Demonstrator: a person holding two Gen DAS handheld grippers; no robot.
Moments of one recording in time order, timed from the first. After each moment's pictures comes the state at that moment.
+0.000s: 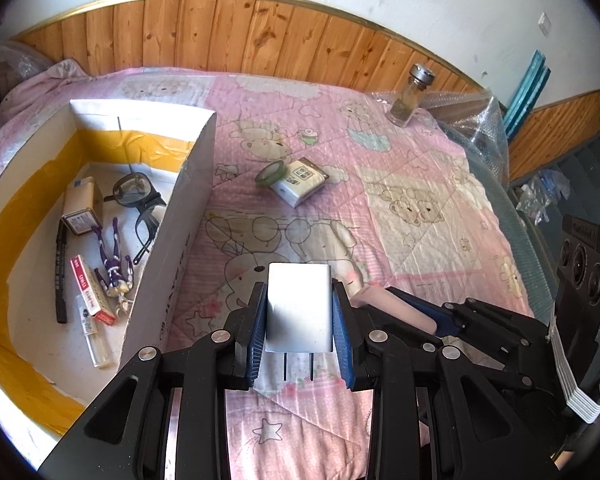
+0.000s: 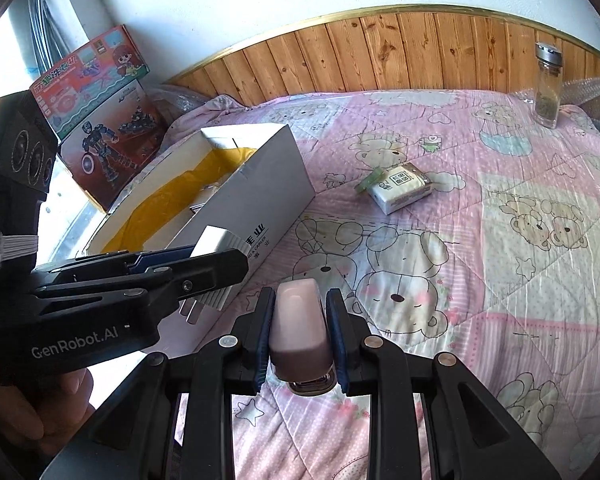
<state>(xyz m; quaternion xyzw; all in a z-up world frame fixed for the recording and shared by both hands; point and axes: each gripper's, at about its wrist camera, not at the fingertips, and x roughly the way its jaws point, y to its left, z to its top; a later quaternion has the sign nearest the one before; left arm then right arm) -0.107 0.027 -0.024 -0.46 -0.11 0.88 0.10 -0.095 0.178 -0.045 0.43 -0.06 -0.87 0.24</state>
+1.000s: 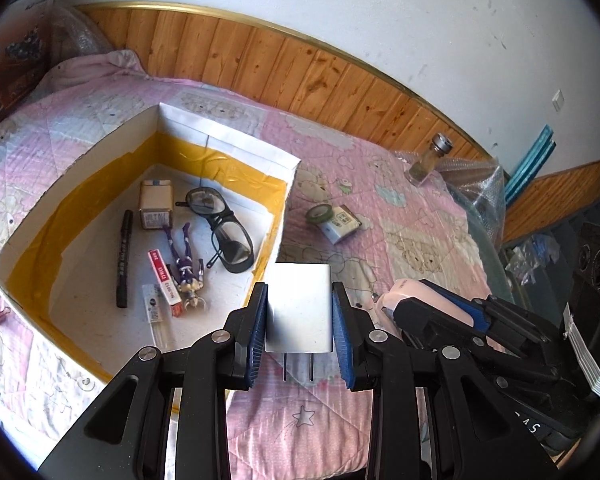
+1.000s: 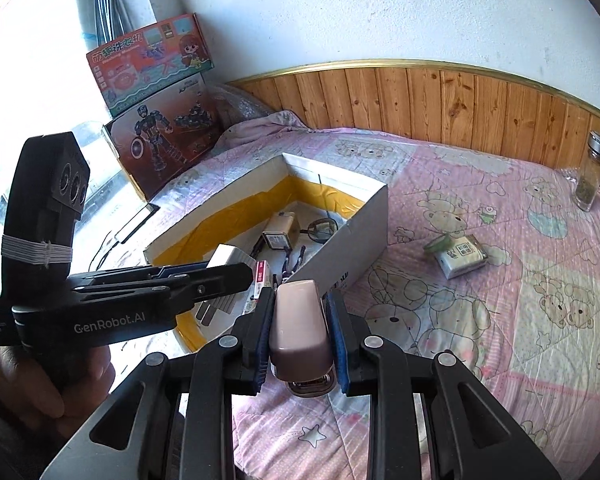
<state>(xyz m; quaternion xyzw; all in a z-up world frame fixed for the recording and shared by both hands) -0.065 -0.072 0.005 -0.41 -0.20 0.89 0.06 -0.076 0.102 0.023 0.38 0.01 -0.87 0.31</state>
